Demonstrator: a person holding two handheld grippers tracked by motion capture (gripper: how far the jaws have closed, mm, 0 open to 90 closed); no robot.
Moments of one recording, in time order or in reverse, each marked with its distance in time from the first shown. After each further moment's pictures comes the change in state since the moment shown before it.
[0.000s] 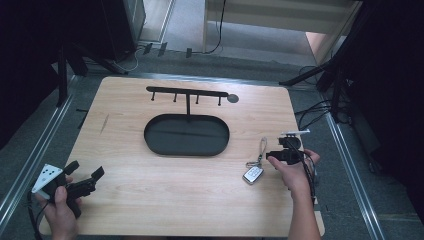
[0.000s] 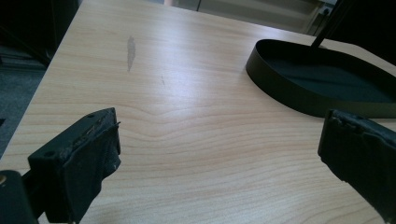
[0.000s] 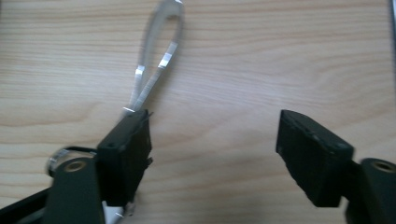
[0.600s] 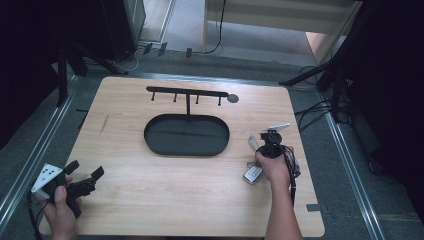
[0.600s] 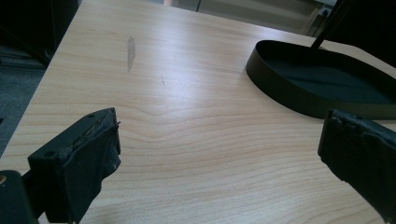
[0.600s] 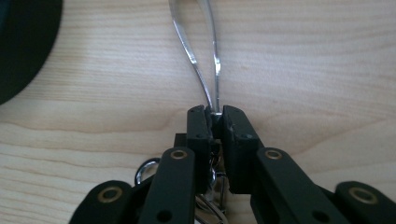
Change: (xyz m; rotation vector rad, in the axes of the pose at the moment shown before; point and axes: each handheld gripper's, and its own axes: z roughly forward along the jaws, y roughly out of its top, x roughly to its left) left arm 0.001 0.000 0.001 -0.002 -0.004 -0.005; right arm 0.043 0.015 0.020 0.116 0.087 0.013
